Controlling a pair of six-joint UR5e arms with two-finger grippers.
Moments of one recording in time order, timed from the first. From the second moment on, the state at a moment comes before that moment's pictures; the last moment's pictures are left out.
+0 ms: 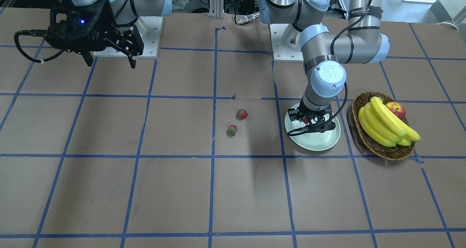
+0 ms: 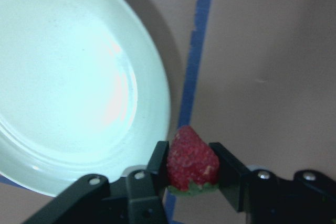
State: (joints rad) left arm -1.46 -1.77 -2.11 -1.03 1.73 -0.01; right arm 1.64 -1.60 1.52 -1.51 -1.62 0.06
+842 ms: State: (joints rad) left arm -1.61 -1.75 -2.05 -1.02 1.72 -0.07; right arm 1.64 -1.60 1.52 -1.51 -1.62 0.06
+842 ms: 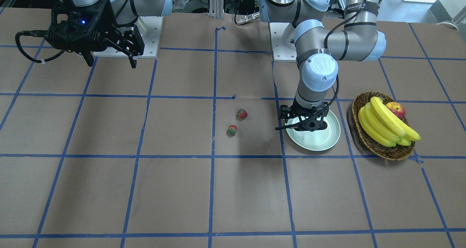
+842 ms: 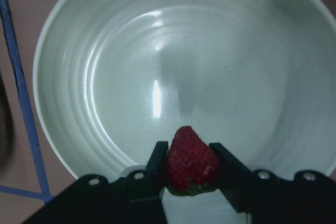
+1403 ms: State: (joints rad) left arm -1.87 -1.79 -2.03 -1.01 1.64 -0.31; right arm 1.64 -1.60 1.52 -1.51 -1.62 0.06
